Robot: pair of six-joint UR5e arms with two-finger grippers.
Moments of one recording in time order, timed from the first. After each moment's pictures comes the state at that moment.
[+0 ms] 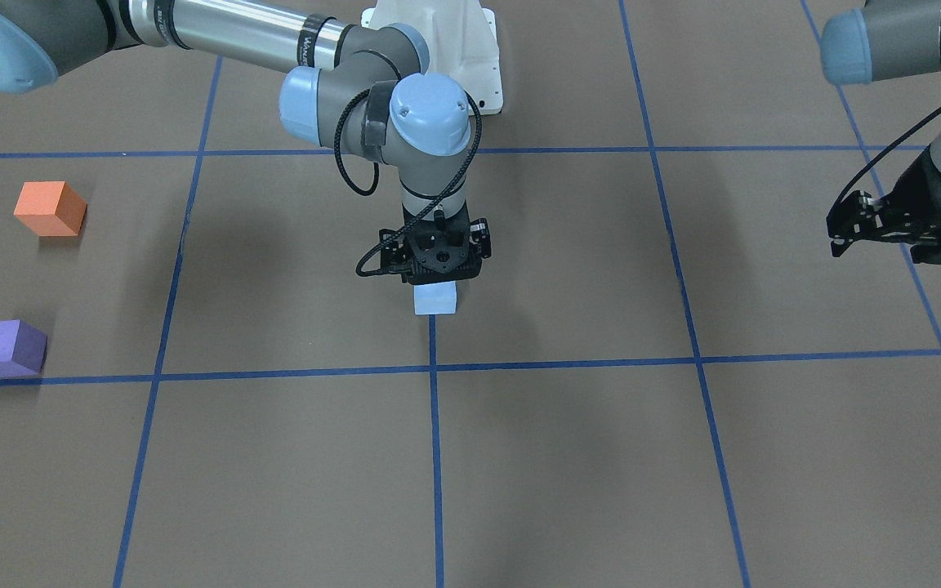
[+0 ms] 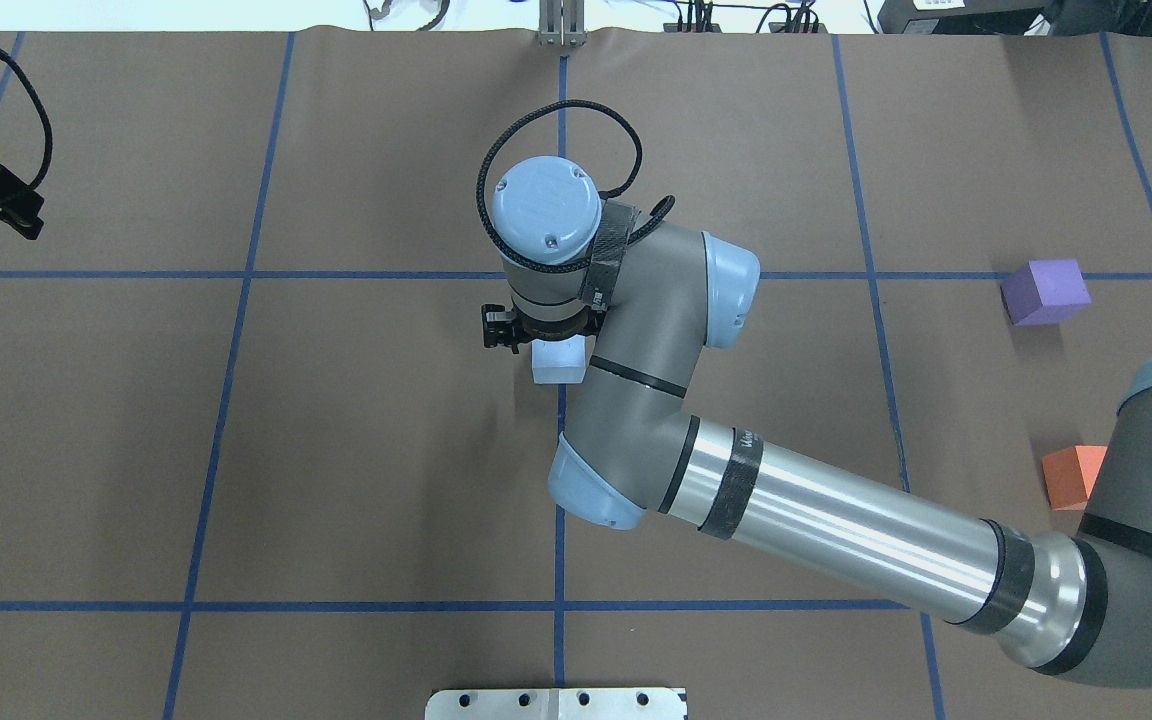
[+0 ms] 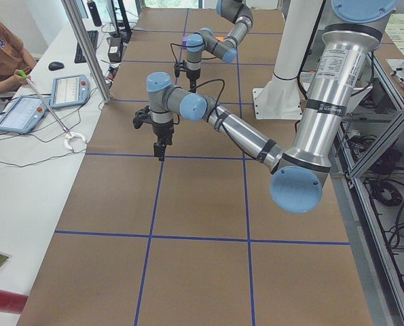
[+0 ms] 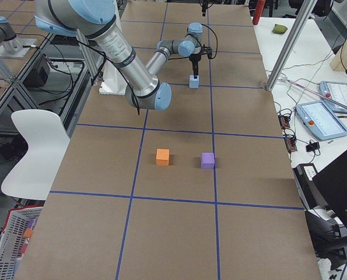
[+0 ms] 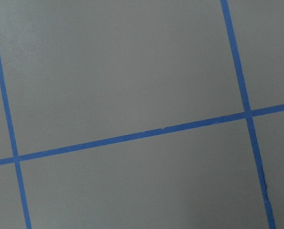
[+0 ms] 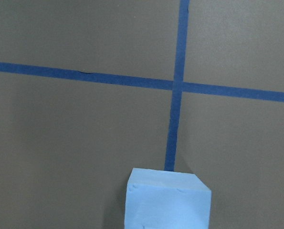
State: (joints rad) left arm -1.16 -1.82 -1.88 -1.38 -2.15 -0.34; right arm 0.52 -0.65 1.37 -1.56 1.83 1.09
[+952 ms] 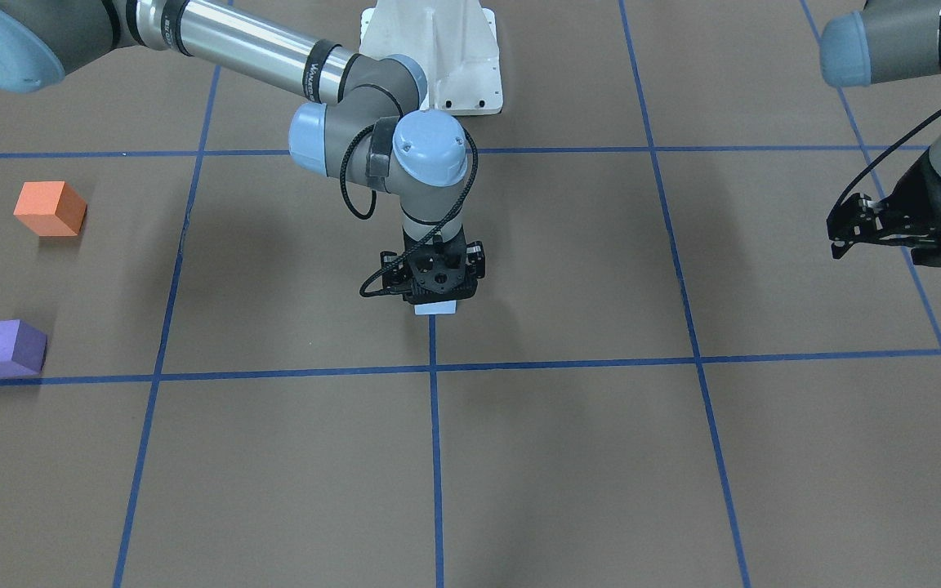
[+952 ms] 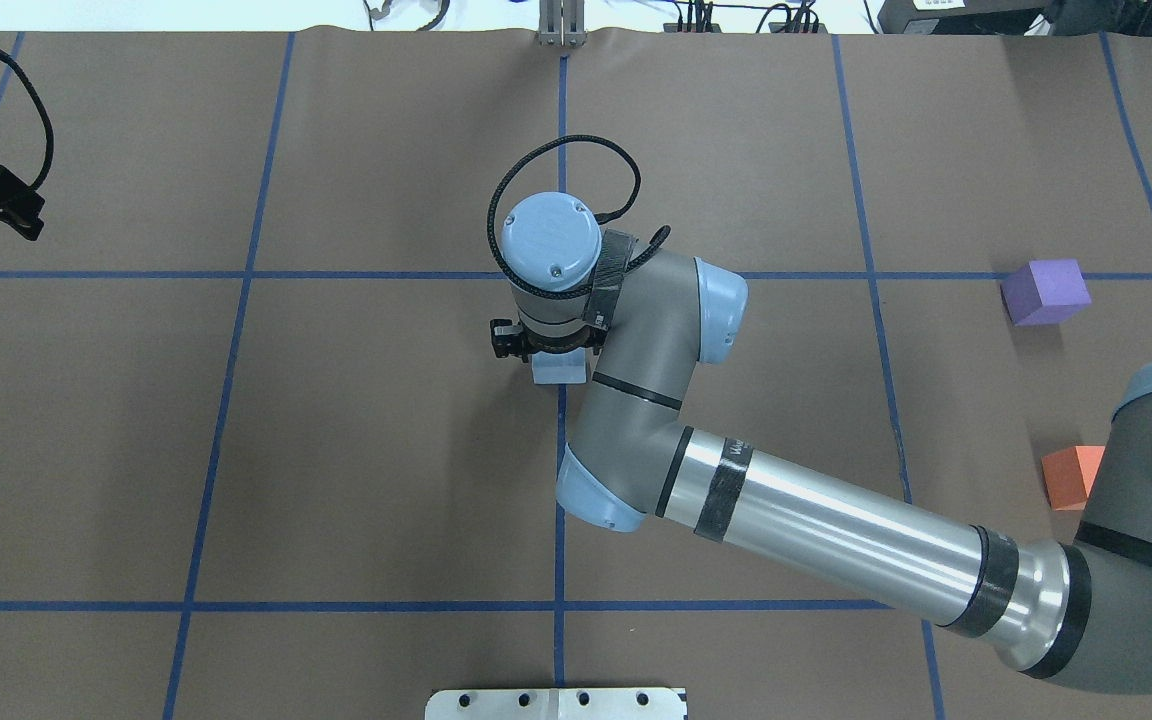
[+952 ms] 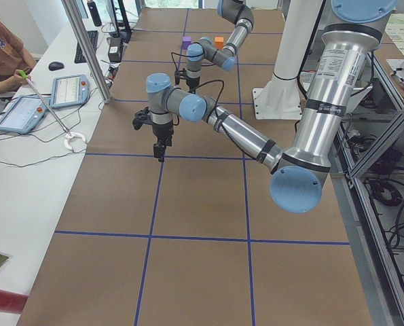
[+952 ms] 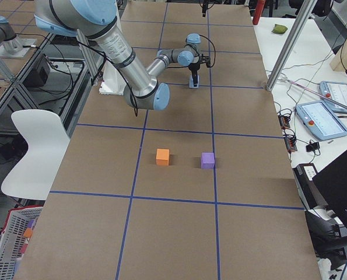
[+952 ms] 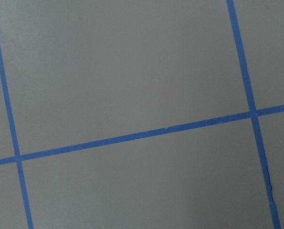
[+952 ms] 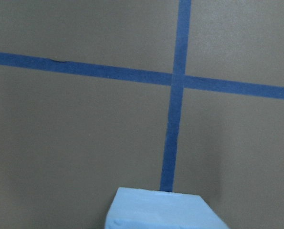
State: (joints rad) left arm -1.16 -1.82 -1.87 -1.38 -2.14 -0.34; right arm 0.50 -0.65 1.27 -1.45 1.82 1.11
